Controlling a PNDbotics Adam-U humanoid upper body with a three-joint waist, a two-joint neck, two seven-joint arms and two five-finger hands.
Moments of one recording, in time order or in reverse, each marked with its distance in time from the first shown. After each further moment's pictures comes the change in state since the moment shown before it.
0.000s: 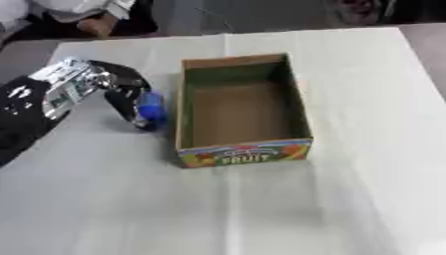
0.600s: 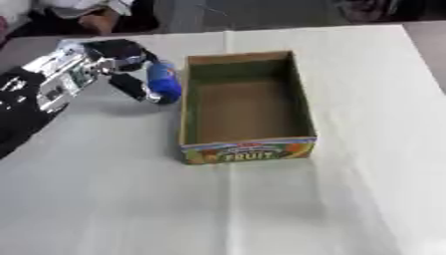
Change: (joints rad) left arm -0.001 0.046 0.031 -0.116 -0.015 0.025 0.049; right arm 0.002 0.000 -0.005 0.000 0.007 -0.001 -0.005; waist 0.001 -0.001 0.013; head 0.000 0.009
